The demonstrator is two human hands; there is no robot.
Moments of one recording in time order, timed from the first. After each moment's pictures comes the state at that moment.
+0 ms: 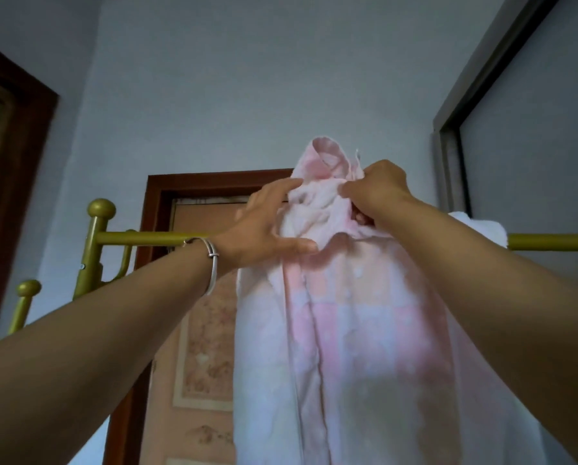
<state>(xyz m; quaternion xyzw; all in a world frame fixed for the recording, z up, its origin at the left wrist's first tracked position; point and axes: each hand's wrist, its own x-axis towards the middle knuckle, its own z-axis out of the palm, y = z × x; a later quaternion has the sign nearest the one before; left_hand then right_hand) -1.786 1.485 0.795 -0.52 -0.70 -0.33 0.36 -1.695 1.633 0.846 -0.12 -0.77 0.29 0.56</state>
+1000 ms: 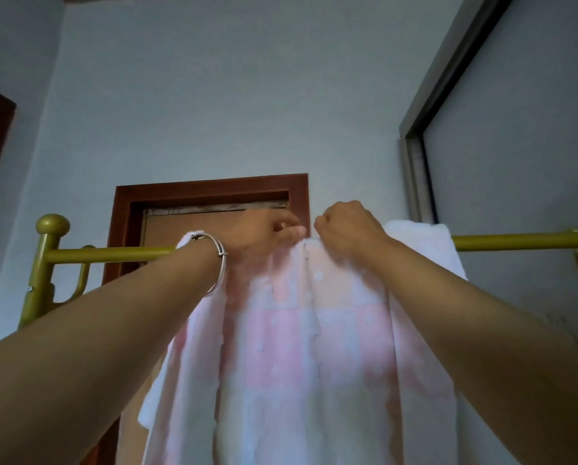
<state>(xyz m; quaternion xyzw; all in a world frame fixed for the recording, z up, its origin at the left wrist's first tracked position) -1.765 1.526 0.817 -0.51 -0.76 -0.23 0.33 -1.688 1.655 0.815 -0.15 -0.86 0.06 0.48</state>
